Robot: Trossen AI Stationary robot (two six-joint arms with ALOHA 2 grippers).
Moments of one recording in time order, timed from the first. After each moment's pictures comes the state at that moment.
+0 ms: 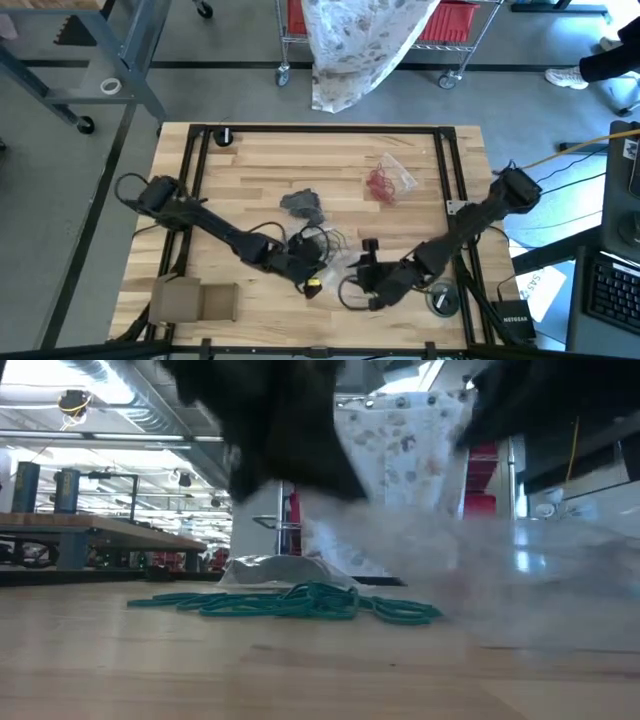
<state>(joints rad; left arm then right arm) -0.43 1.86 1.16 -0.02 -0.44 -0.72 0.66 1.60 0.99 -0.22 0.51 0.25</state>
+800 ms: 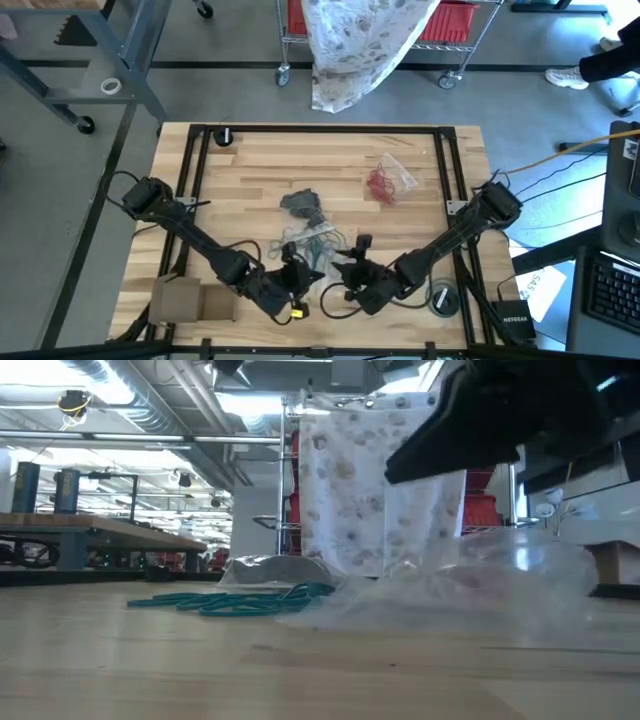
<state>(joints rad) -0.60 1.80 1.25 -0.08 -0.77 -0.49 0.63 1.83 1.06 -0.15 0.87 0.26</state>
